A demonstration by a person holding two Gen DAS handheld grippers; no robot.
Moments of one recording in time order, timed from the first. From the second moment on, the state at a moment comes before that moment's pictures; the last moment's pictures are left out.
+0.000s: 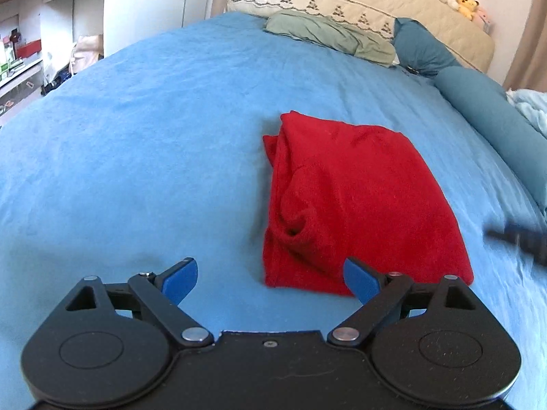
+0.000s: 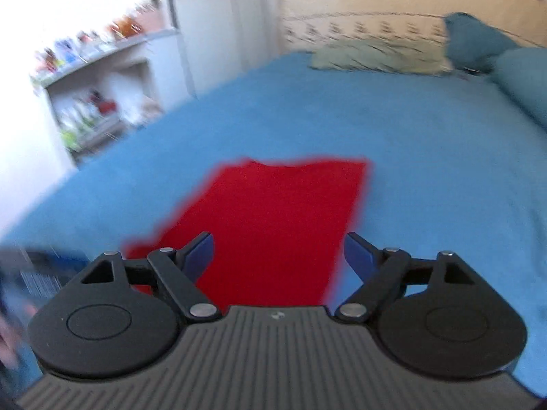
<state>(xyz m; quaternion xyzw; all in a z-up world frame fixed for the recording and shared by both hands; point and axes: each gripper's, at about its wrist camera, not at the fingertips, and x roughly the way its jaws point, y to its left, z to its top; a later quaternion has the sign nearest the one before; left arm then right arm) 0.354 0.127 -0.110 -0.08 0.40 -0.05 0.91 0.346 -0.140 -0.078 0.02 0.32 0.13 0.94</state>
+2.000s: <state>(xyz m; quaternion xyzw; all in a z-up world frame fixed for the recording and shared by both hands) 0.531 0.118 -0.136 -0.15 0.49 -0.17 0.84 0.511 -0.180 -0.148 0.29 0.45 0.16 0.83</state>
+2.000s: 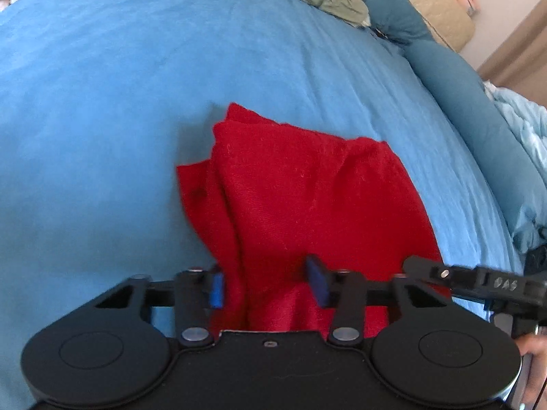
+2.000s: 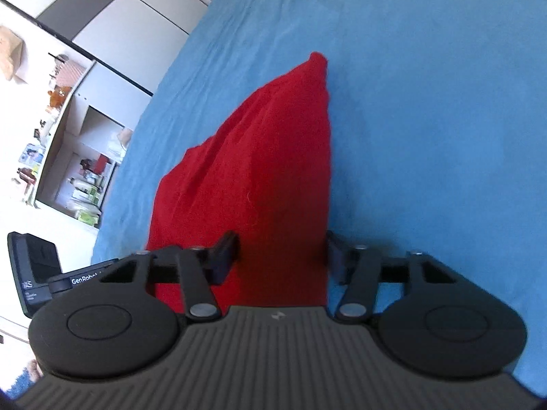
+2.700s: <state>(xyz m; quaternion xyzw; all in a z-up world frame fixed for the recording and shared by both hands) 0.332 0.012 -0.084 -0.09 0.45 -0.23 0.86 0.309 -0.268 -0.064 0.23 0.41 0.14 0.87</state>
